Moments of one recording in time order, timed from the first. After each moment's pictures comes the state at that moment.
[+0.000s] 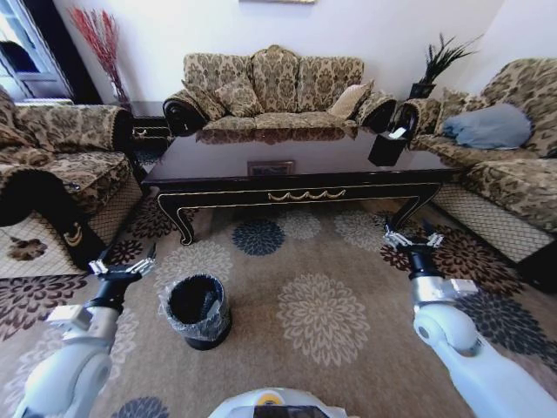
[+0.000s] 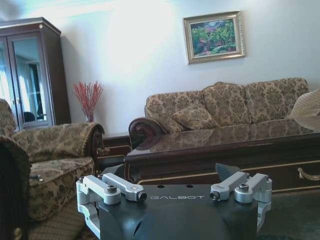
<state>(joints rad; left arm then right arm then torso) 1.73 -1.17 -0.98 -2.35 -0.45 0.09 -0.08 -1.51 0.82 0.70 2.10 0.64 0.32 0.25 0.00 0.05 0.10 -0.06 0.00</state>
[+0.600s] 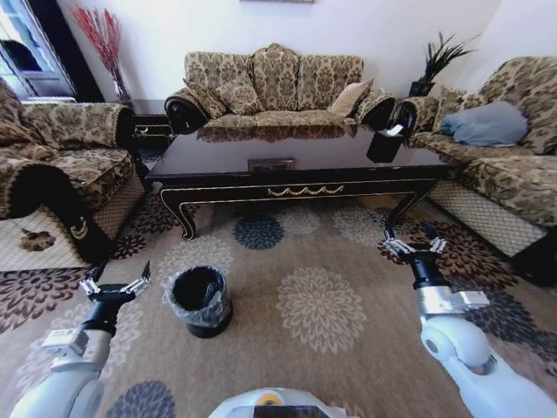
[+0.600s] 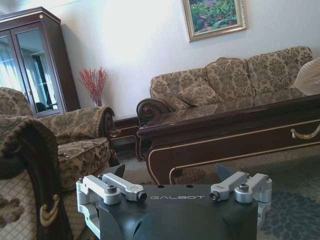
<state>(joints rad) 1.81 -1.21 -0.98 -2.34 -0.37 0.09 -0.08 -1.57 0.84 0.74 2.11 0.61 0.32 0.25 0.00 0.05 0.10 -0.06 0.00</state>
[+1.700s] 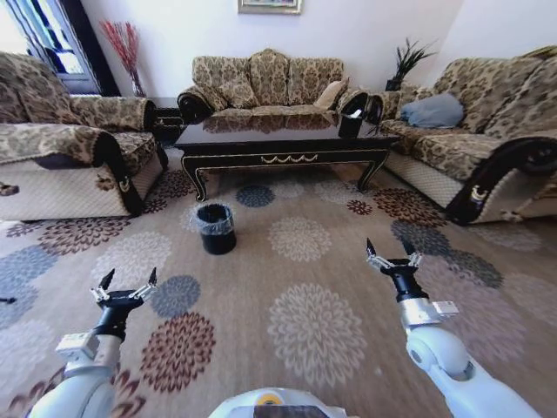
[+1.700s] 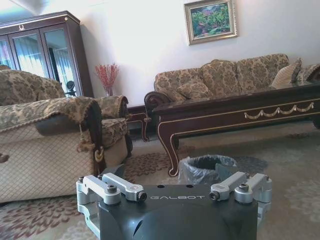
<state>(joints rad) 1.82 -1.26 -0.93 -2.34 -0.34 0.09 -0.09 -1.56 0.84 0.62 2.04 0.55 0.34 0.25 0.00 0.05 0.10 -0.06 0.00</state>
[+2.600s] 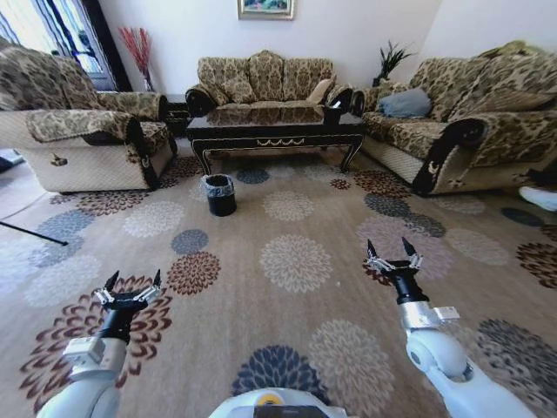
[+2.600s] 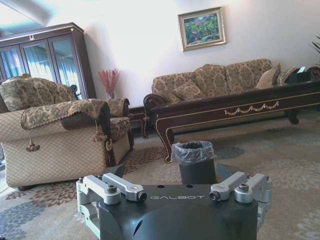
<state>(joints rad) 1.83 -1.28 -0.90 -2.35 -0.30 0.07 -0.08 -1.58 0.86 0.63 2.01 0.53 0.44 0.19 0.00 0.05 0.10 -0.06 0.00</state>
